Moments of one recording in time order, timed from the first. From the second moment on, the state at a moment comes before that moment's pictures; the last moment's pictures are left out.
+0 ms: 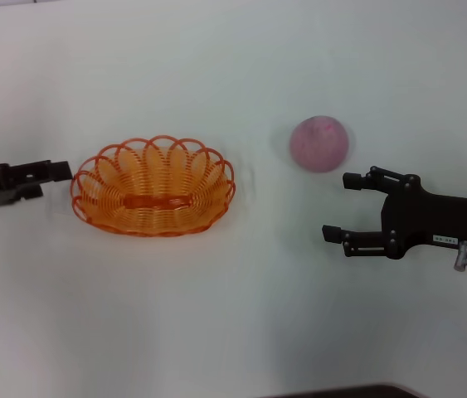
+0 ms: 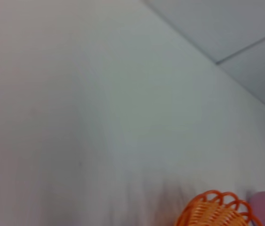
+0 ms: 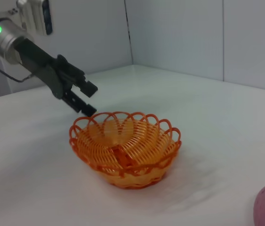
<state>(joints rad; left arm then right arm) -0.45 -2.09 0.55 0.81 2.29 1.52 -2.25 0.29 2.08 -0.74 -0.49 -1.92 -1.46 0.95</state>
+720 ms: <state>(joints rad) -0.39 -2.11 0.50 0.81 2.18 1.58 -1.54 0.30 2.08 -0.74 -0.49 -1.92 -1.46 0.95</state>
